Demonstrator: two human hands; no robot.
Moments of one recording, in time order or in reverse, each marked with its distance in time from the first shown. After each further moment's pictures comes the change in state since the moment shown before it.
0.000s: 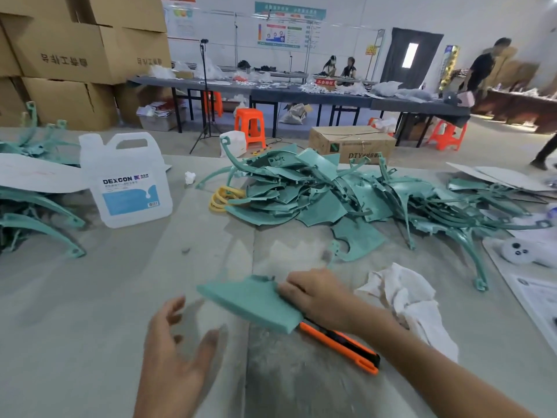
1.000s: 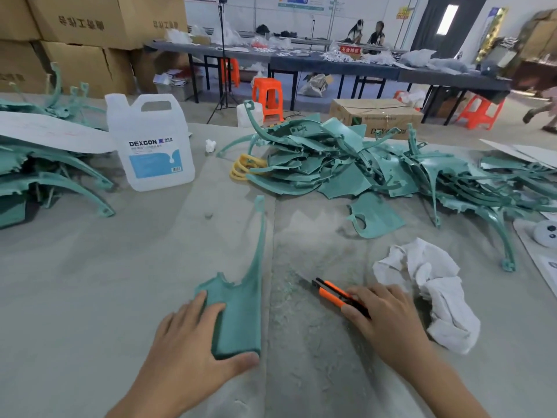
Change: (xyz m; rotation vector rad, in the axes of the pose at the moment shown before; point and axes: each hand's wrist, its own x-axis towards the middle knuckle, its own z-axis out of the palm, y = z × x) left_hand -0.018 -0.007 -0.041 0.832 -0.560 0.079; right_hand -0.103 0.012 0.044 -0.239 0.114 0.453
